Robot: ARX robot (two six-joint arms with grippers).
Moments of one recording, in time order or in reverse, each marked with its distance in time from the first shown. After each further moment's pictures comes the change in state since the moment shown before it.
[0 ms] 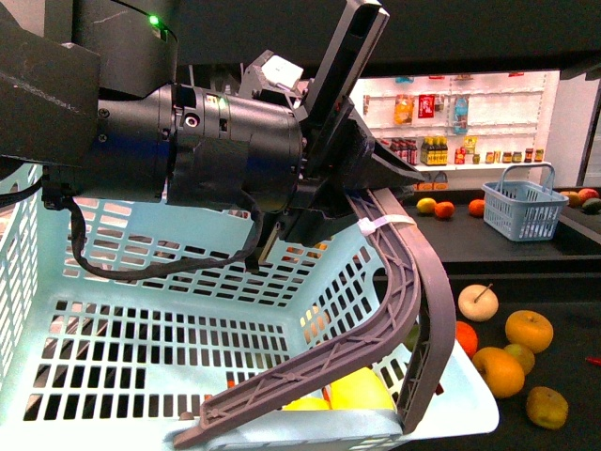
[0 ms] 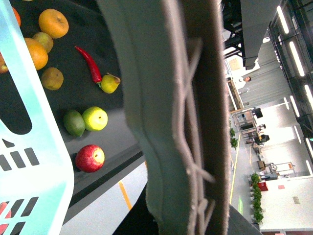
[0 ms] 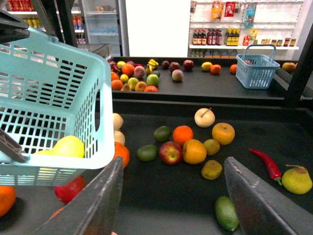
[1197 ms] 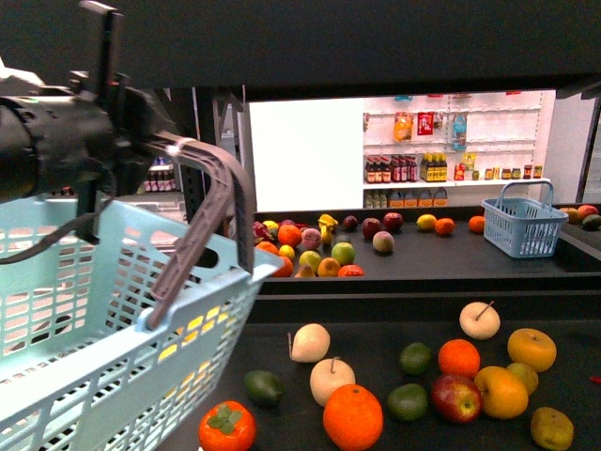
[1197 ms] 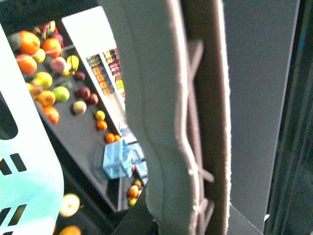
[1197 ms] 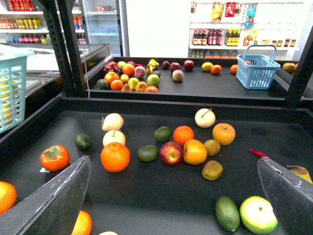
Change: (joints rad) left arm 0.368 -0.020 -0.165 0.630 -0.634 -0.510; right arm 0.000 -0.001 0.000 0.000 0.000 0.000
